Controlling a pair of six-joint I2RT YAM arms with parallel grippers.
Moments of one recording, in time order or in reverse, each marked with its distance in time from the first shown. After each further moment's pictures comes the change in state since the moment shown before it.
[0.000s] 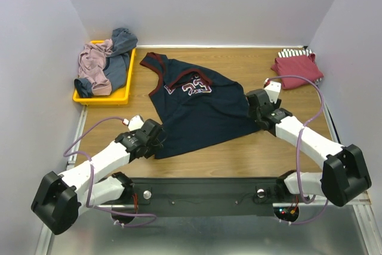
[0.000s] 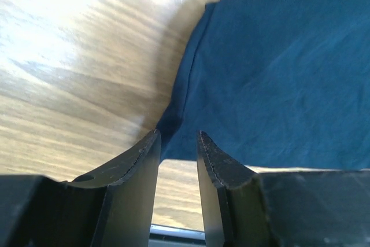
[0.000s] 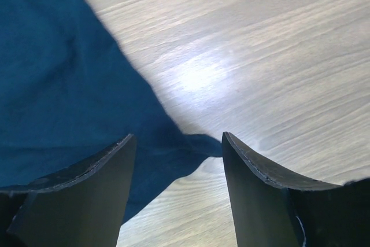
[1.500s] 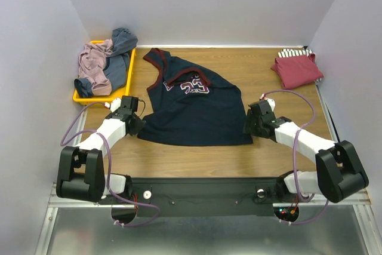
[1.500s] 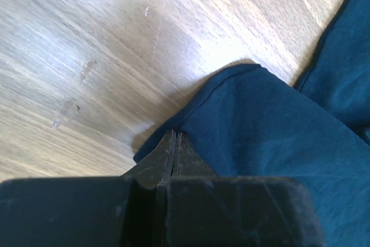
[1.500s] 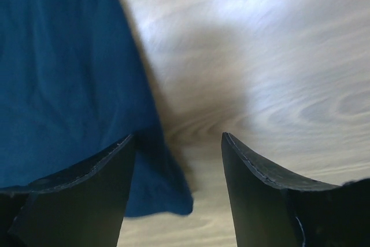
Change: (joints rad) left arm 0.498 0.318 0.137 0.236 0.082 0.293; right arm -0.080 0.045 -0.169 0.068 -0.383 0.005
